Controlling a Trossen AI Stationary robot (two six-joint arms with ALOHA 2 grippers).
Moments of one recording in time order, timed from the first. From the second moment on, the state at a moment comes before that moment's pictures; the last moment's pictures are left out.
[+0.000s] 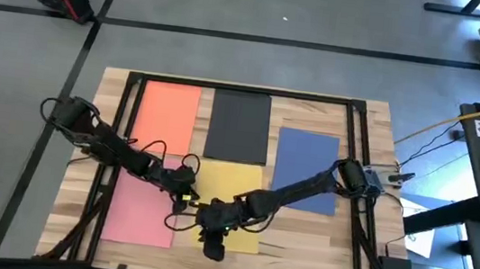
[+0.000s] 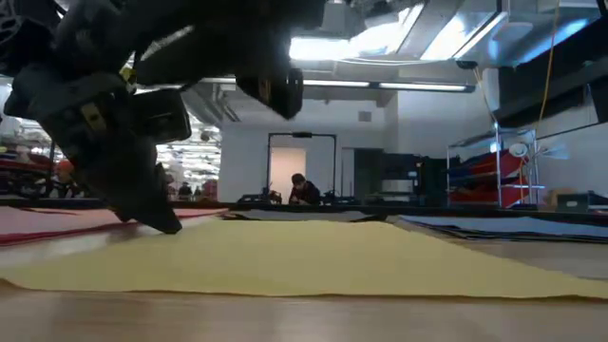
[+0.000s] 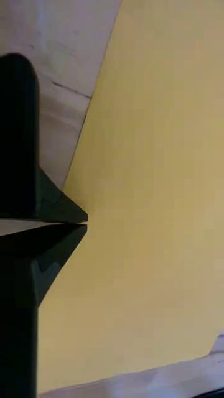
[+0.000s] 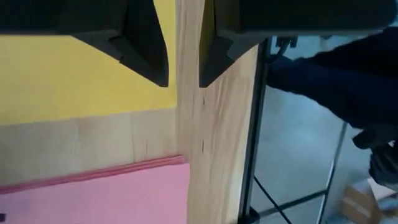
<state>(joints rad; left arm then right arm) -0.35 1.61 0.37 0.51 -0.12 -0.69 0.37 2.20 1.75 -0.36 -0.19 0.53</state>
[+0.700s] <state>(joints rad) -0.31 1.27 0.40 0.51 -0.02 -0.74 0.36 2.03 1.71 -1.03 0.03 0.61</state>
